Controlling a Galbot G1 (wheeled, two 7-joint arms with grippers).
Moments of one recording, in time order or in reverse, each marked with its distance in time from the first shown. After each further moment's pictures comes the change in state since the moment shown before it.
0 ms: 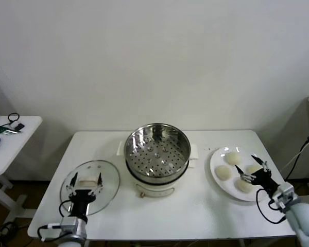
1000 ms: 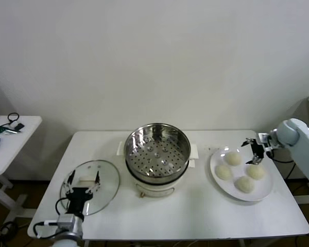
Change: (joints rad) left arm 0.001 0.060 -0.004 -0.022 -0.011 0.040 -0.013; right arm 1.108 0.068 -1.090 -0.686 -0.415 0.151 -0.516
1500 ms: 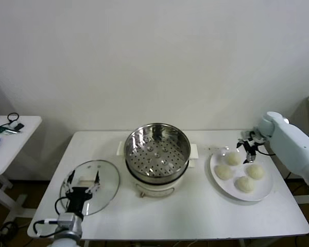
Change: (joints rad) left arm -0.003 0.016 0.000 0.011 0.008 0.010 -0.008; right arm 0.068 0.168 -0.079 -0.218 -0.093 0.027 -0.019
